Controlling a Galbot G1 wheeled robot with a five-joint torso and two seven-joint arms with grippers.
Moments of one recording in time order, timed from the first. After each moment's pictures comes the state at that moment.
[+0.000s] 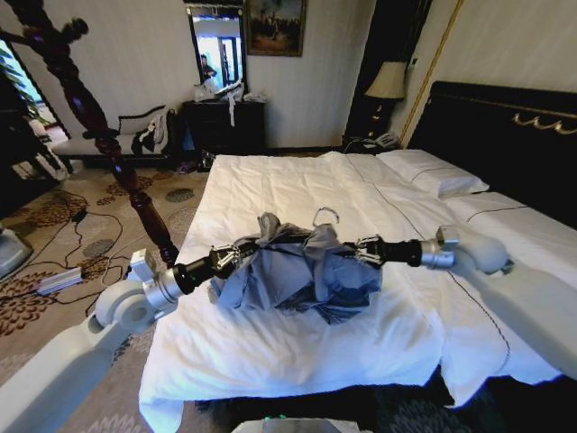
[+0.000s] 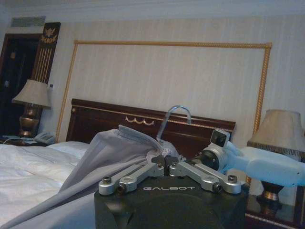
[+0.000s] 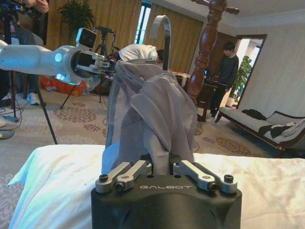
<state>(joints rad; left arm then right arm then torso) 1.10 -0.65 -0.38 -2.17 -1.14 0.17 0.54 -0.78 0.44 0.20 1.82 0.84 0.04 -0.96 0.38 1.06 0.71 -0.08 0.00</state>
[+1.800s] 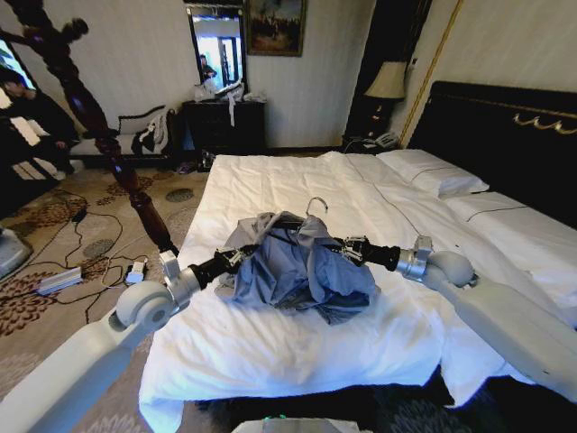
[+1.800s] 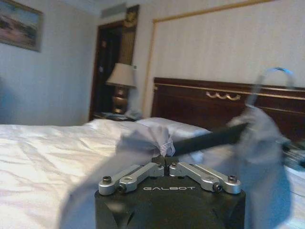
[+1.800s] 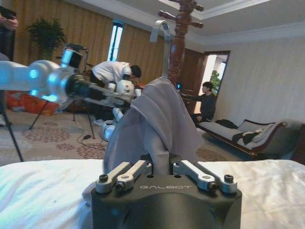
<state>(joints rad) 0.97 -0.68 -0.28 -2.07 -1.02 0.25 0.17 -0.78 0.50 0.14 1.75 0.87 0.13 -0.86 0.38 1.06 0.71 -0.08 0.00</state>
